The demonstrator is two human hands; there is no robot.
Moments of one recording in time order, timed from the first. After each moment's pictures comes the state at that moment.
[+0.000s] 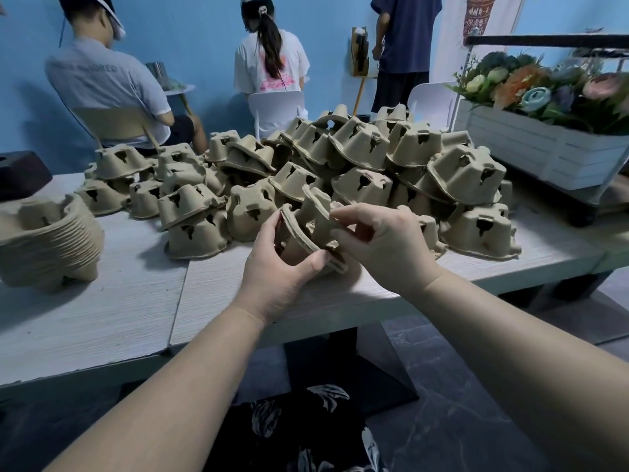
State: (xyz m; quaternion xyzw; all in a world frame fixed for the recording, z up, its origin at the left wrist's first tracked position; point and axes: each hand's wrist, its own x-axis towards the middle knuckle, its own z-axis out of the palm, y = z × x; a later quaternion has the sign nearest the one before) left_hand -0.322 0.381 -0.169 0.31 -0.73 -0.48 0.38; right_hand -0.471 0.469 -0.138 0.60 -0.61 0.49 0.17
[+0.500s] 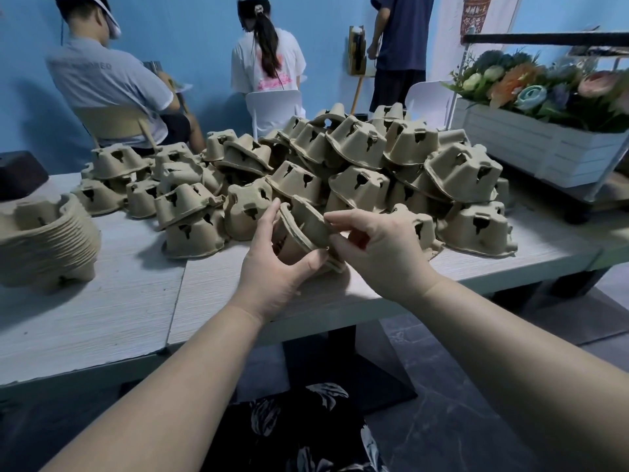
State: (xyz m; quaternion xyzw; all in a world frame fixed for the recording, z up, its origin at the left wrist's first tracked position) left_hand -0.323 0.381 -0.170 0.30 -0.73 -0.48 0.39; right_hand -0.464 0.475 -0.140 0.61 -0.62 0.49 0.11
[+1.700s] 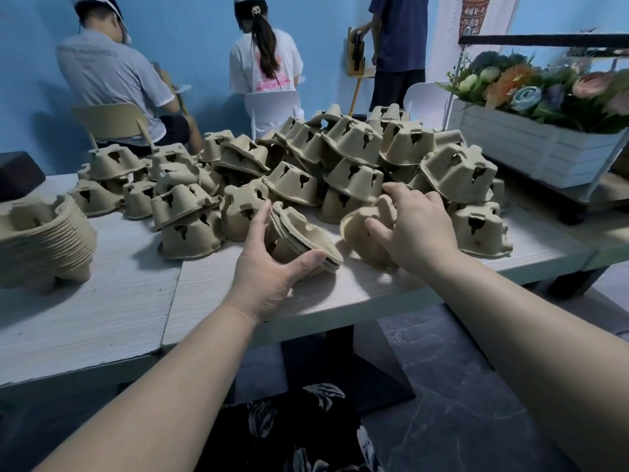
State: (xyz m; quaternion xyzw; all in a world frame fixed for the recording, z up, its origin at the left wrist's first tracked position) left_hand -0.321 0.376 -0.172 0.30 -0.72 -0.50 0.38; right_hand -0.521 0.476 -0.137 0.45 -0.85 0.26 0.12
